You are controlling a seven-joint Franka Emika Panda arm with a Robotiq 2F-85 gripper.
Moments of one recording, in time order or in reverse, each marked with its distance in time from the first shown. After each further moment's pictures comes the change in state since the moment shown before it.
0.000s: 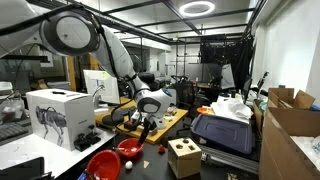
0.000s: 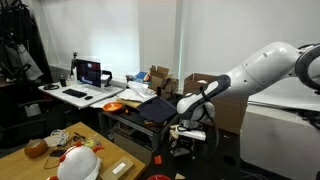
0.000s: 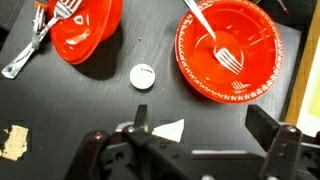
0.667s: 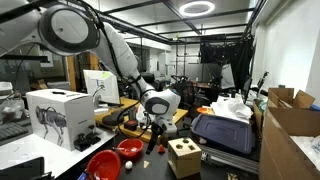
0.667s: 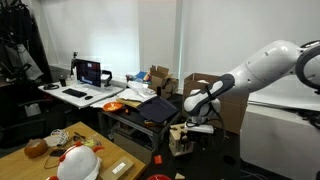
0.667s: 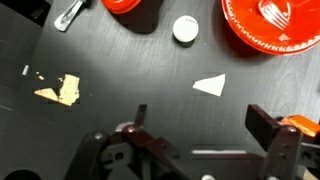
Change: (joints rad) arm -0.028 -0.008 -0.082 0.003 -0.112 -0.034 0.000
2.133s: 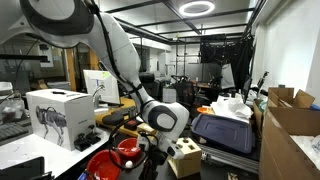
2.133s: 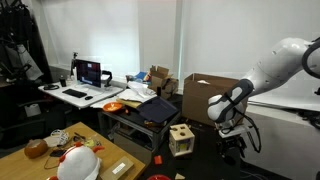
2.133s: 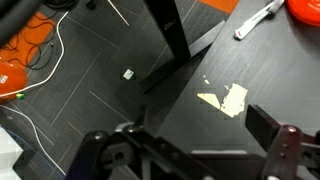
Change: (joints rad) arm -0.073 -0.086 -0.127 -0.246 -0.271 -0.159 -0.200
